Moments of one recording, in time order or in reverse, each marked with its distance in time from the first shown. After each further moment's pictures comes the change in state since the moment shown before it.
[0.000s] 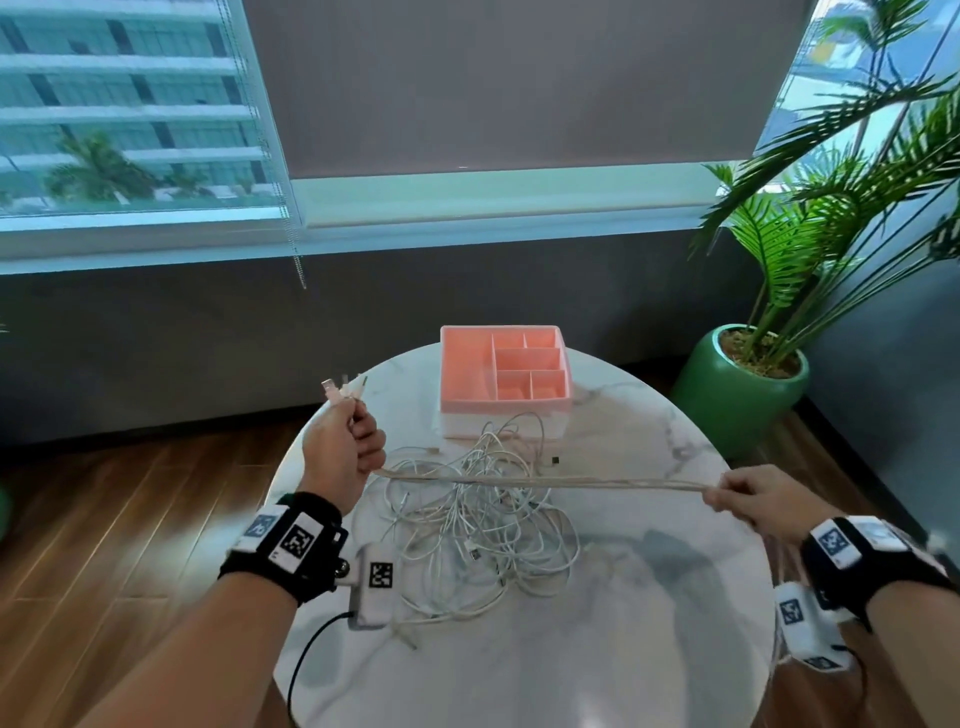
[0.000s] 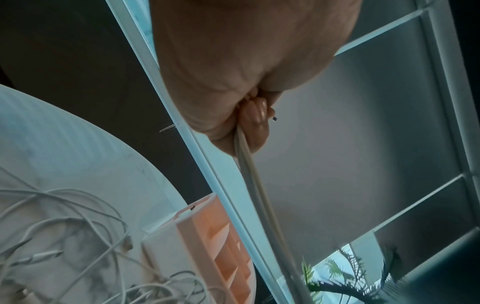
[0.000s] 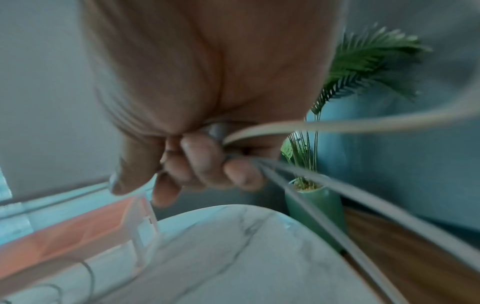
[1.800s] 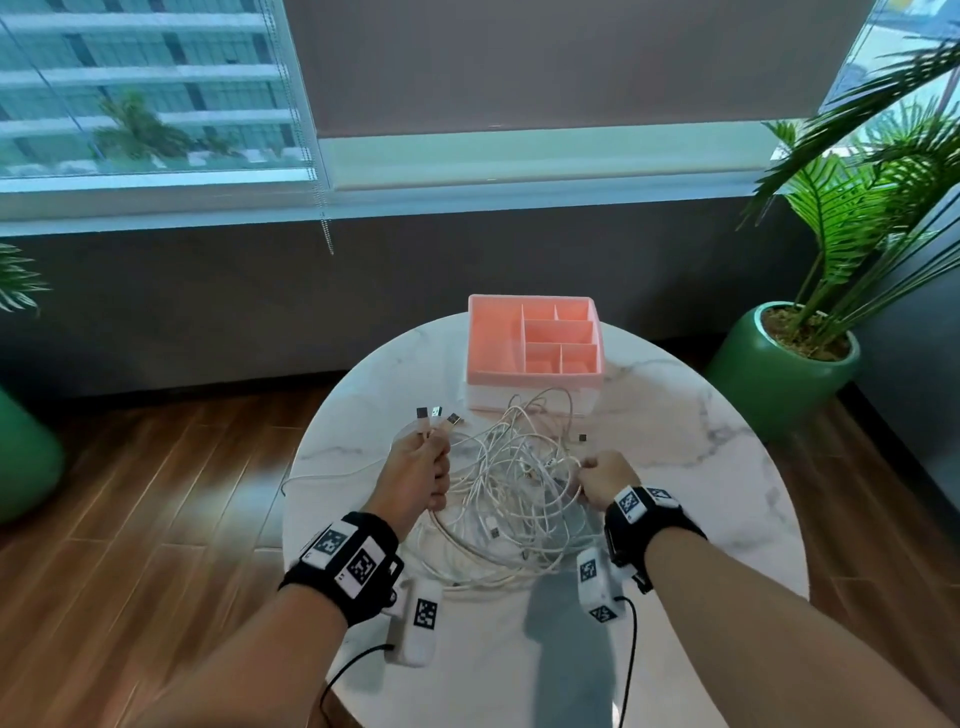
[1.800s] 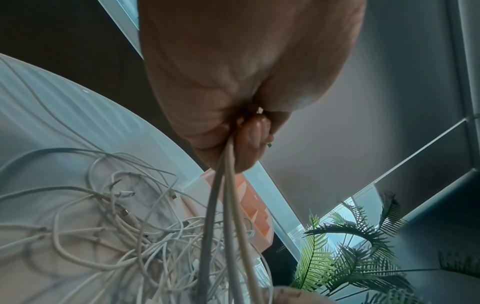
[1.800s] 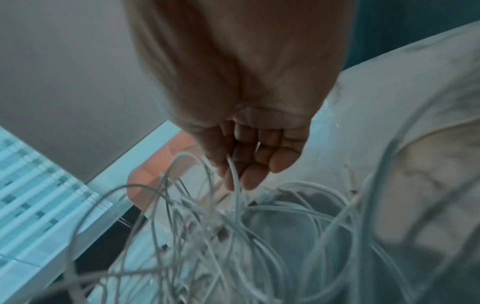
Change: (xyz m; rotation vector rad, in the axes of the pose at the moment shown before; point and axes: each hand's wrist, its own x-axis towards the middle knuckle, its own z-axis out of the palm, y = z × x) left_hand -0.034 -0.057 -0.001 0.418 -0.114 -0.157; right_hand 0.063 -0.107 0.181 0.120 0.006 0.139
